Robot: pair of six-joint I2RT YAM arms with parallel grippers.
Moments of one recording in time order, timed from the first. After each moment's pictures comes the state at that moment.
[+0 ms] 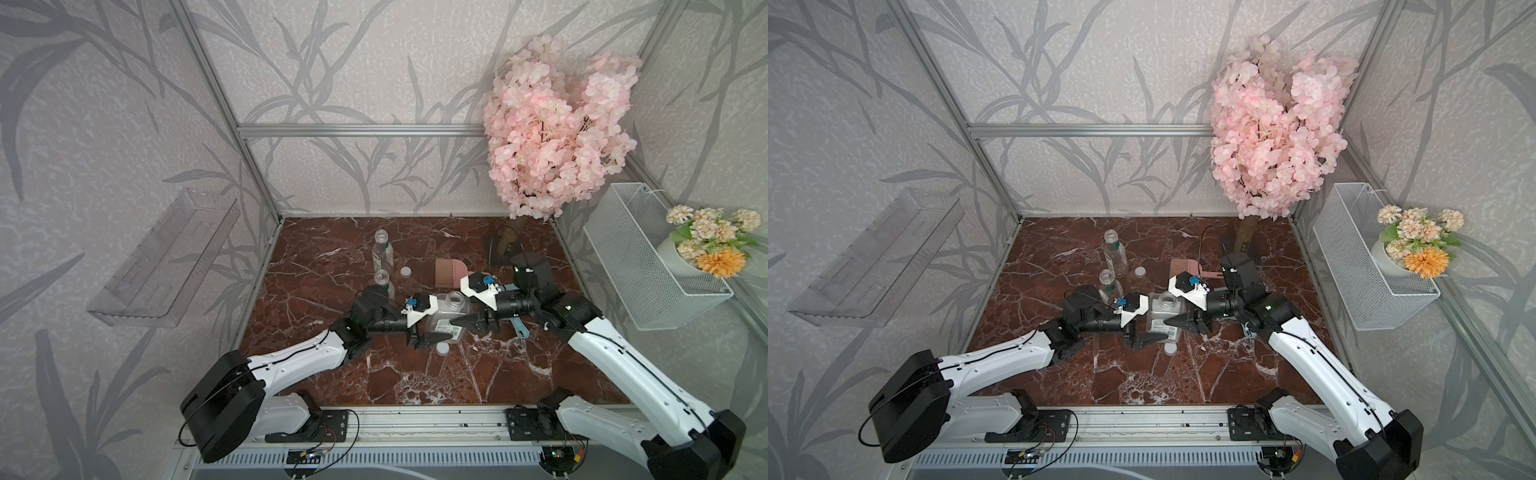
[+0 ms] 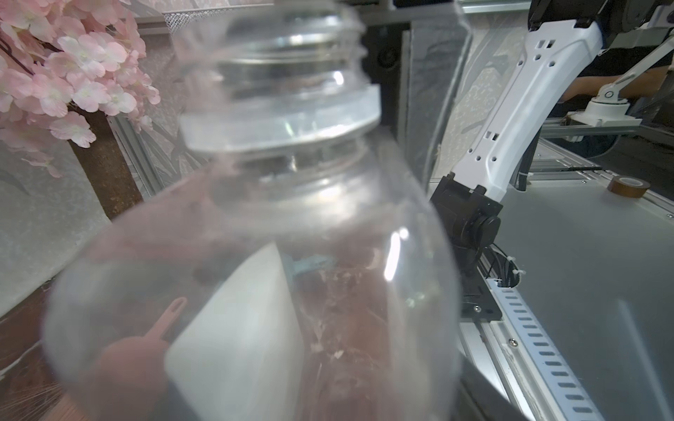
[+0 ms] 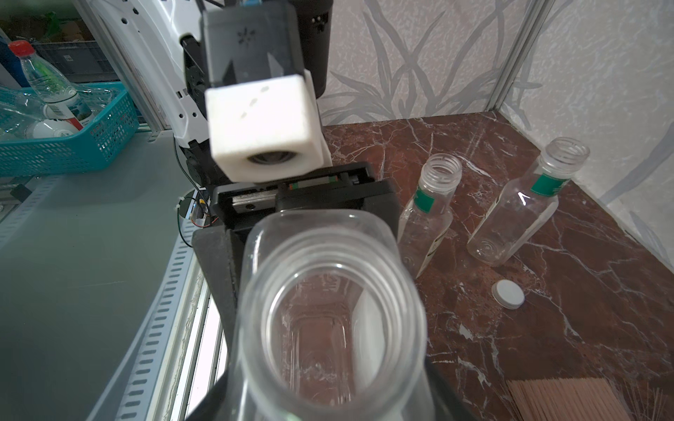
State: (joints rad) left arm -0.79 1.26 0.61 0.51 0.72 0.16; right arm 0.49 1.04 0.98 -0.58 -0.86 -0.51
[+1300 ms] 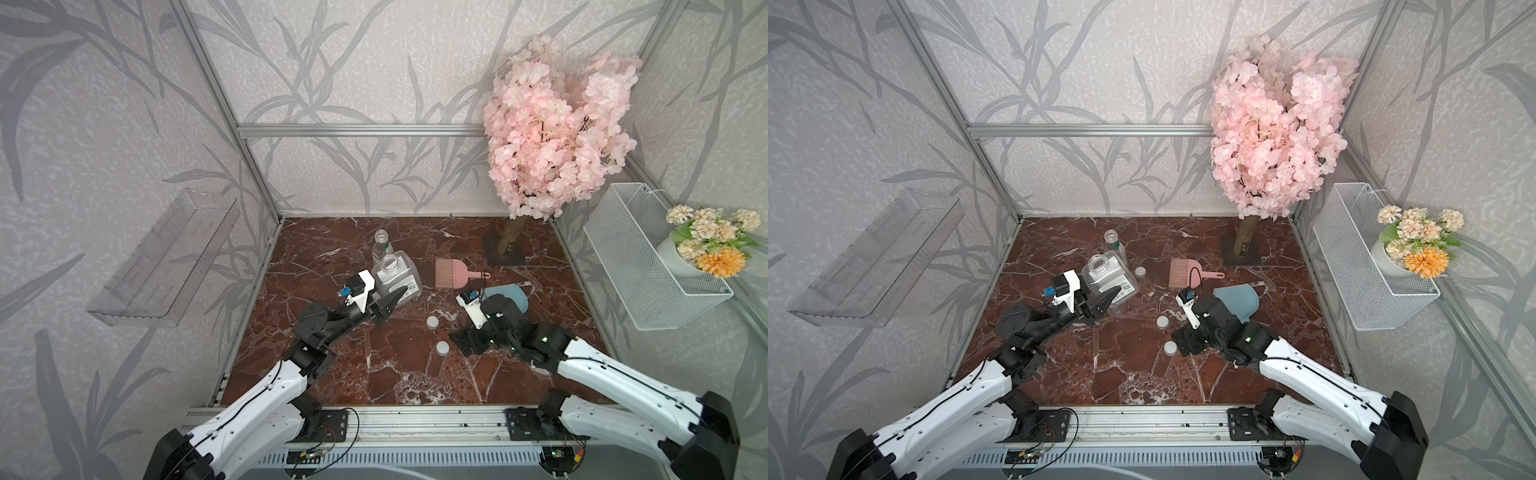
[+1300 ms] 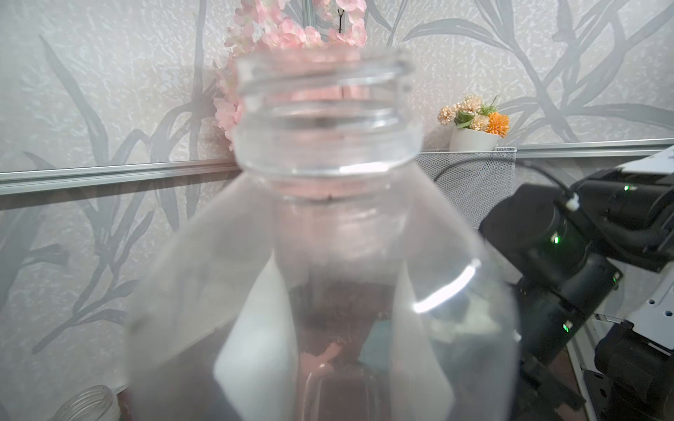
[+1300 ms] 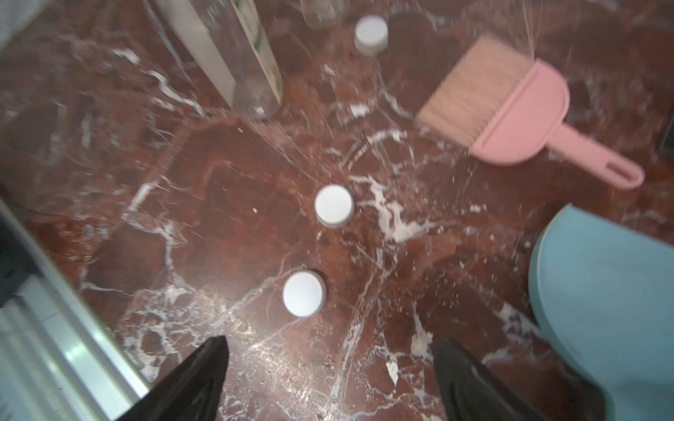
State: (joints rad) left arm -0.57 0.82 0.44 0.65 0.38 -0.04; right arm 0.83 1.02 0.66 -0.53 0.08 0.28
